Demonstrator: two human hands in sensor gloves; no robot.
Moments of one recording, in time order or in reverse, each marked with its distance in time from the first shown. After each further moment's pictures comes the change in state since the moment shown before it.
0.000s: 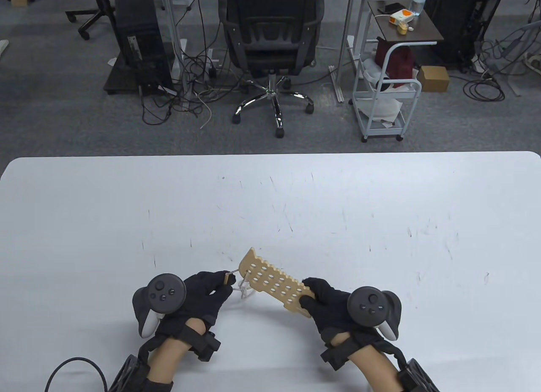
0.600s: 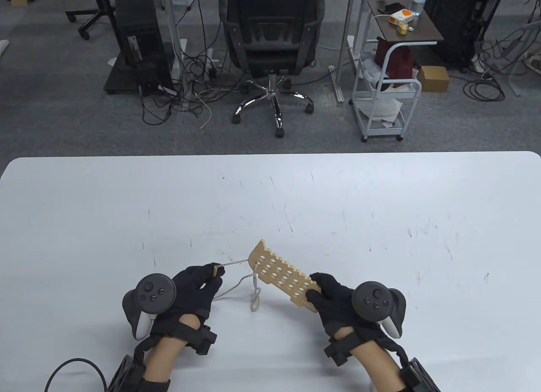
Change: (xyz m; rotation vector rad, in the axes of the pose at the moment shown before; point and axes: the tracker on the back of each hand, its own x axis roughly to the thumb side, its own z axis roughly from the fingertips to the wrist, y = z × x) left_hand -0.007 0.016 0.002 0.116 0.038 0.014; right_hand -0.013 -0.006 -0.003 -0.027 0.075 0.014
